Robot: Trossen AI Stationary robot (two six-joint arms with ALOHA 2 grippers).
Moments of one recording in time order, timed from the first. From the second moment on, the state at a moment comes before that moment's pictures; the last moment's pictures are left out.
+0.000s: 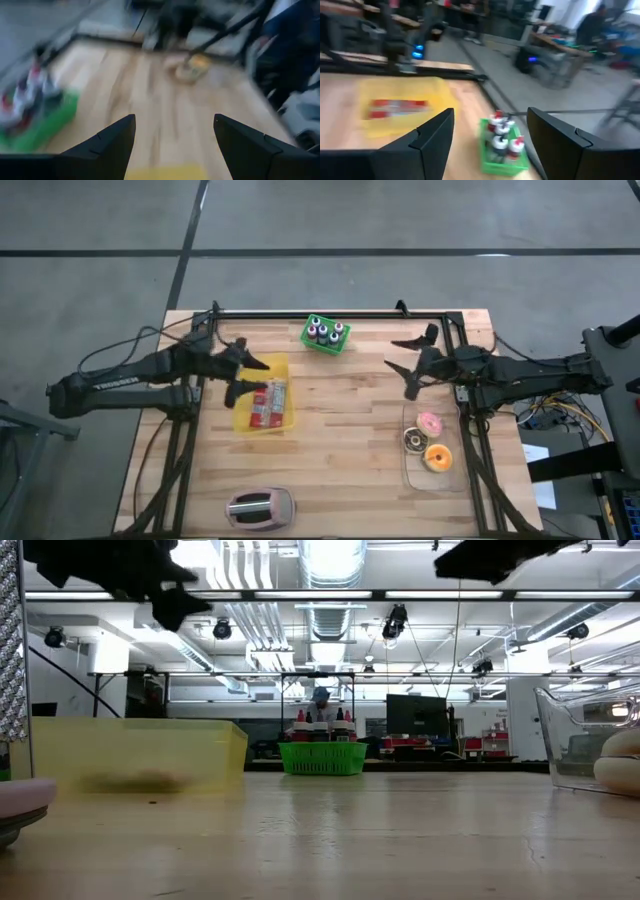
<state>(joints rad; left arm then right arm) 0.31 0.72 0.57 -0.23 0.35 -0.03 0.01 0.77 0.64 -0.02 0.44 -0.17</state>
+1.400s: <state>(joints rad) 0.31 0.00 0.16 -0.05 0.37 -0.11 0.01 0.31 0.44 -0.11 0.16 0.01</state>
